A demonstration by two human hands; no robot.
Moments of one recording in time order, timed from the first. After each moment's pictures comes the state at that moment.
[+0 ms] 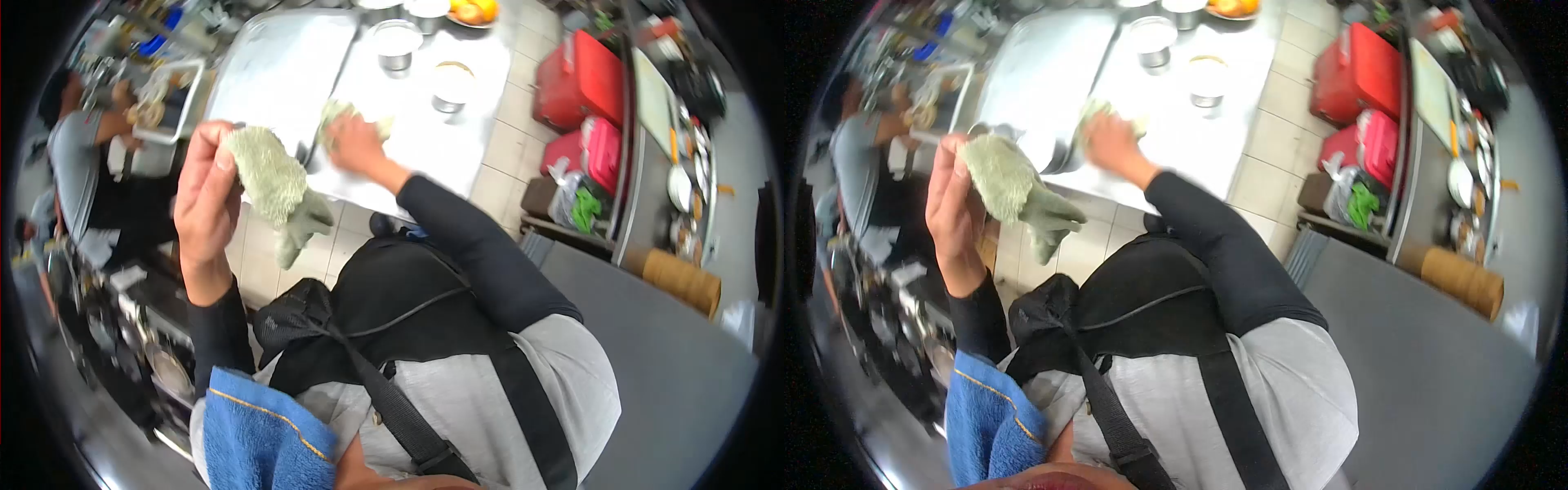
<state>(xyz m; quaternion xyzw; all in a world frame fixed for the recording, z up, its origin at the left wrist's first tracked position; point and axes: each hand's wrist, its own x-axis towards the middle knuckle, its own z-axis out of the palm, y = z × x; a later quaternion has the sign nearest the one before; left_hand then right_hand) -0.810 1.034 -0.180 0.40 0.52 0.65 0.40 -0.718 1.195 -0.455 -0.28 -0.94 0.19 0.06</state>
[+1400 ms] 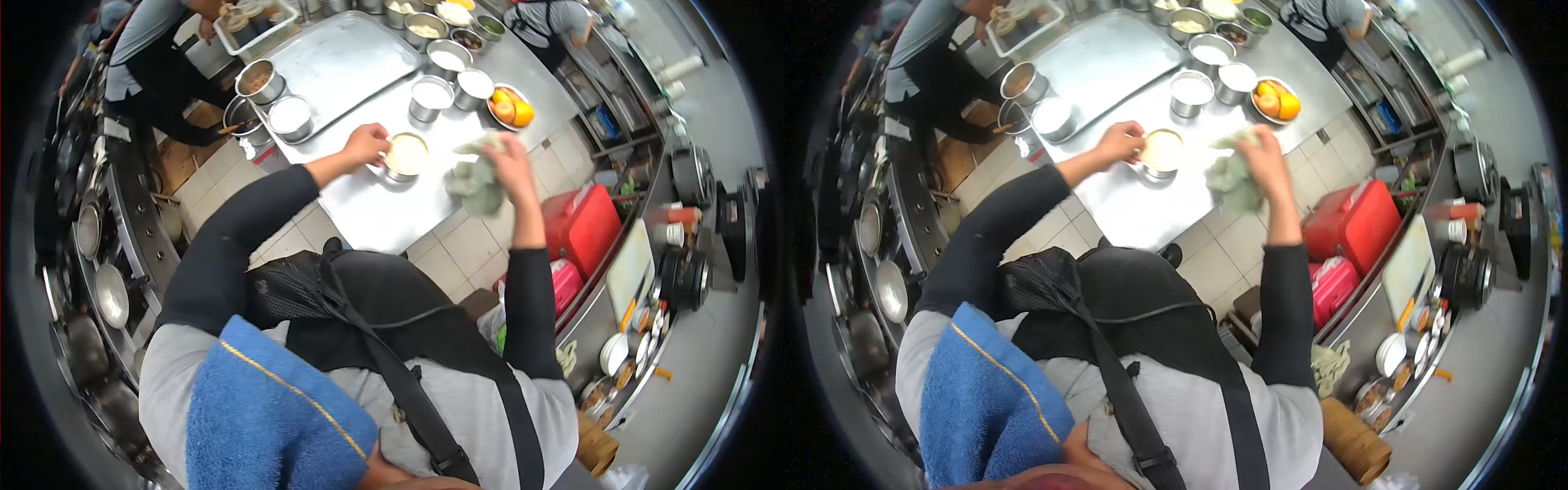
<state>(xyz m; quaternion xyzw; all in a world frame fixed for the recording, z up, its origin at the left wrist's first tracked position) -0.728 1.196 -0.395 0.17 0.73 0.53 0.40 -0.522 1.427 -0.300 -0.26 -0.81 0.50 0.16</state>
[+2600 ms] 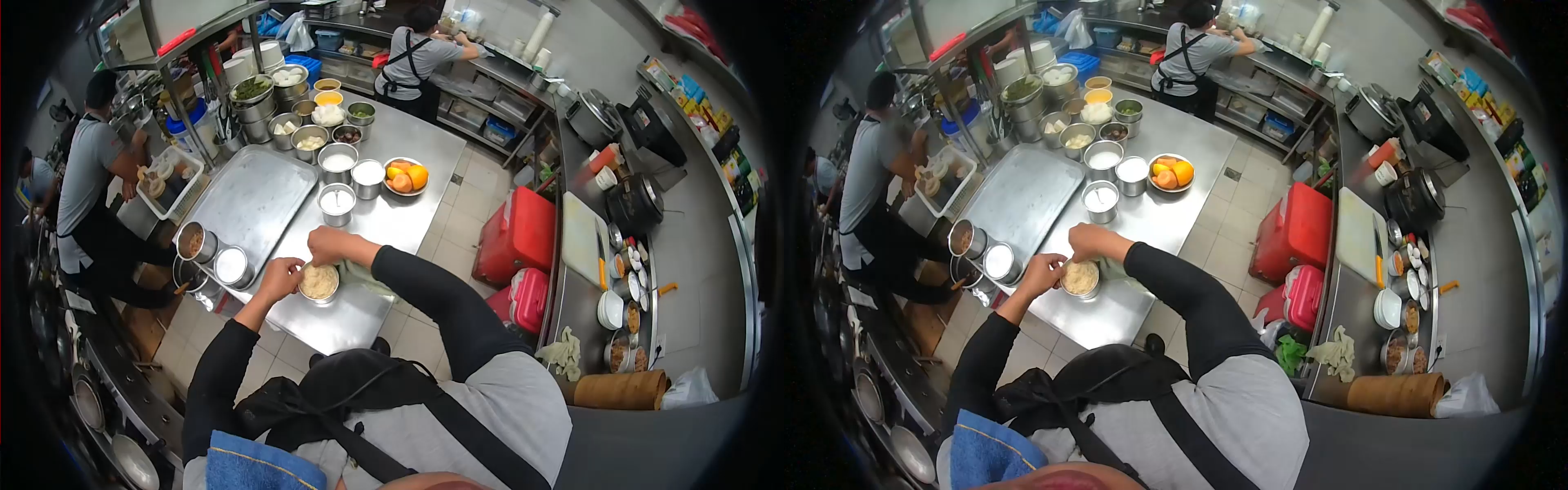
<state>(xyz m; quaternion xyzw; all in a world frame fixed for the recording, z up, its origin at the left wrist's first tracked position) -0.751 1.150 -0.357 0.40 0.78 0.38 0.31 -0.684 1.345 -0.363 0.00 -0.97 0.21 -0.11</state>
